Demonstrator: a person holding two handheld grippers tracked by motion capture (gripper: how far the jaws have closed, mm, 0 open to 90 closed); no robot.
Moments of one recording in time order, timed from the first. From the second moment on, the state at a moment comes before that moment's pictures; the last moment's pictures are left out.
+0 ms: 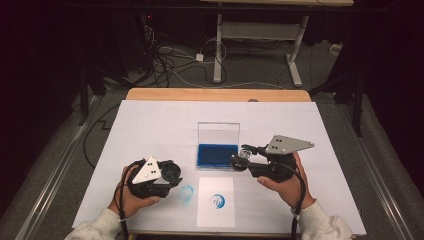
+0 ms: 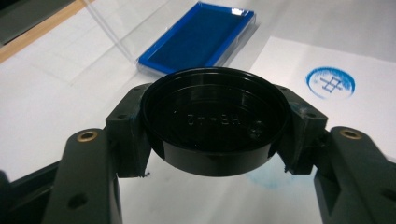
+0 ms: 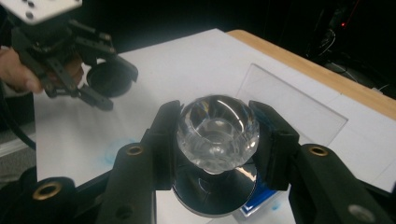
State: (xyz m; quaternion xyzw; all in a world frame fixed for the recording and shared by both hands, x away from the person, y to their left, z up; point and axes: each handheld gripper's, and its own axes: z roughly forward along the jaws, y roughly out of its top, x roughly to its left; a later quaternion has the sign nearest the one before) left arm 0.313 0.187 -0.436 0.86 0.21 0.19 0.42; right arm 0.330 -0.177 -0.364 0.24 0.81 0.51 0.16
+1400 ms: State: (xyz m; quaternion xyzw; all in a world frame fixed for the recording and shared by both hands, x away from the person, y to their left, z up) left arm 0.321 0.101 -0.421 0.83 0.18 0.18 0.50; right arm 0.329 -0.111 -0.358 0.21 0.79 0.56 0.12
